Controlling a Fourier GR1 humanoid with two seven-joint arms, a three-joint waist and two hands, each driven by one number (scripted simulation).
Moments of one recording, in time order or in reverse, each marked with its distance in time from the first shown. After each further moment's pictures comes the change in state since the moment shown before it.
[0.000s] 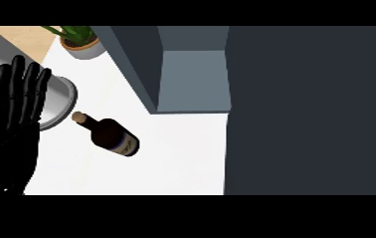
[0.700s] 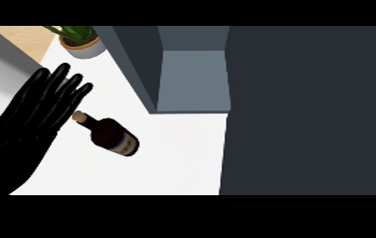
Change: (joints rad) left arm -0.057 0.119 -0.001 -0.009 0.565 -0.293 0.246; right arm 0.163 0.042 0.120 -0.241 -0.122 0.026 0.221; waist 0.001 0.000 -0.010
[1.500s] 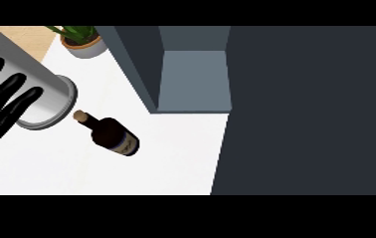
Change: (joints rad) left arm -0.046 0.122 0.180 -0.186 0.309 0.129 0.327; right arm -0.054 0.042 0.266 -0.155 0.111 -0.161 0.284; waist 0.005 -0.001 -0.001
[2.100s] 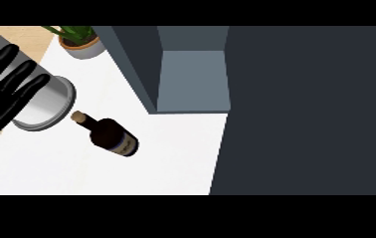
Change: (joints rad) left arm -0.043 0.003 0.000 0.079 -0.058 -0.003 0.014; right arm -0.053 -0.031 0.085 -0.005 0.035 -0.105 0.056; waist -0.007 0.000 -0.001
